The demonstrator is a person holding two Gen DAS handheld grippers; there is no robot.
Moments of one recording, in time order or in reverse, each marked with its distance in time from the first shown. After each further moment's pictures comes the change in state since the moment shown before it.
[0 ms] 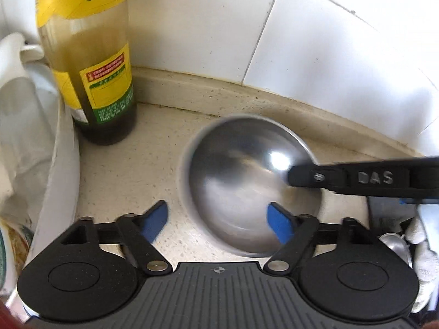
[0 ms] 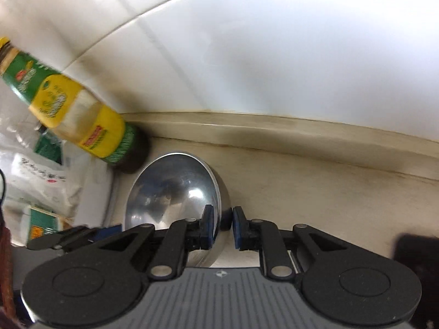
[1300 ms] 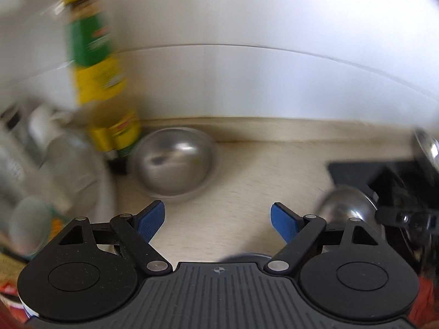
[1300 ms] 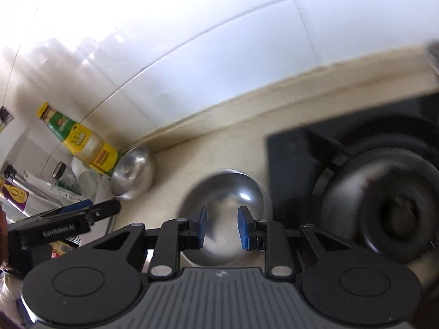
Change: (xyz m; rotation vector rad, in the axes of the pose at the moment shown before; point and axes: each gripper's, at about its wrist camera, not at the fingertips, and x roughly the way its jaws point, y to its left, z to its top) left arm -0.104 -0.022 -0.041 0.173 -0.166 0.022; right arm -0.142 -0.031 -0.137 0.225 -0.286 -0.012
